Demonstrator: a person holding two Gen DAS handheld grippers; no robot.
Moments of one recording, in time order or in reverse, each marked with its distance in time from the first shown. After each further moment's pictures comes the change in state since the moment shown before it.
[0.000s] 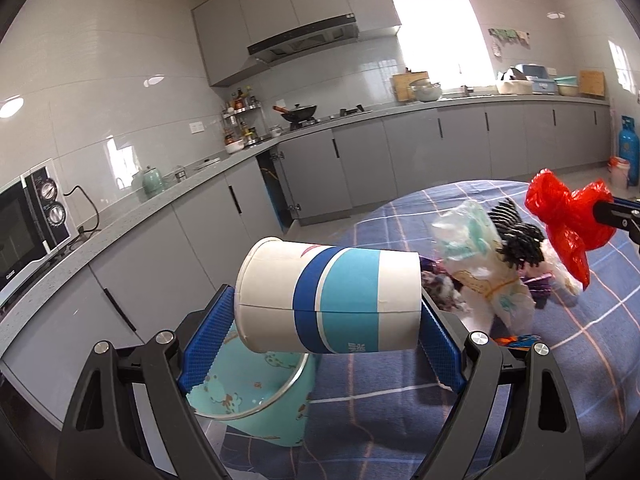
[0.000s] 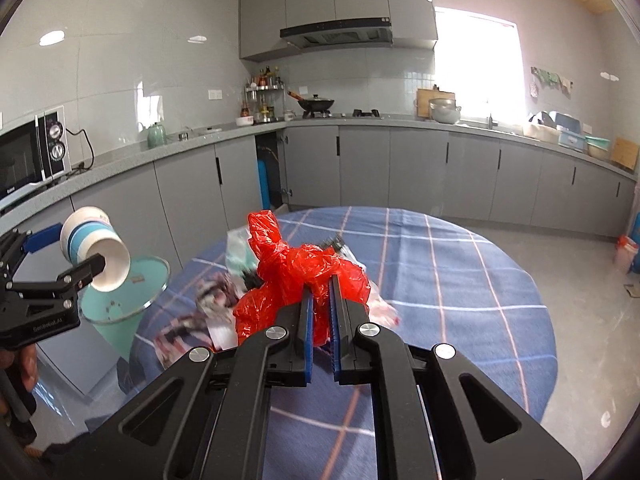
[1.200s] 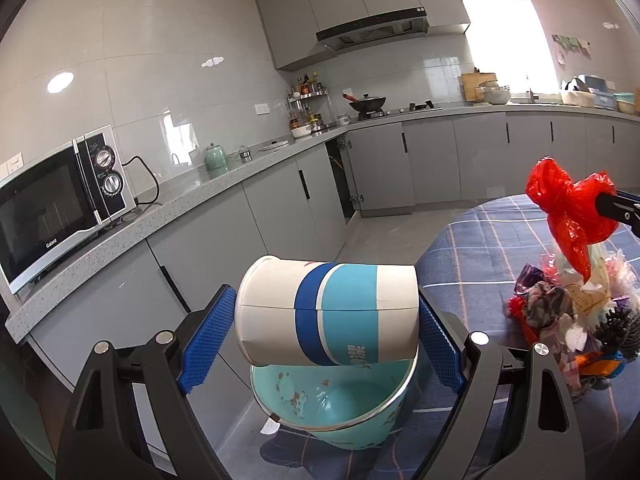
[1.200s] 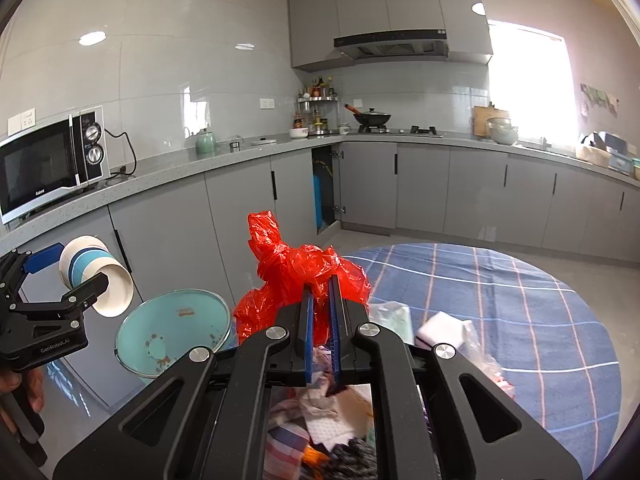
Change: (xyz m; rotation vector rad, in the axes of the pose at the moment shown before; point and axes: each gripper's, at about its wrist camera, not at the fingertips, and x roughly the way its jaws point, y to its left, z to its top) left arm 0.025 0.092 -0.003 -0.101 0.040 0.193; right arm 0.065 0.086 0.045 -0.061 -0.040 0.167
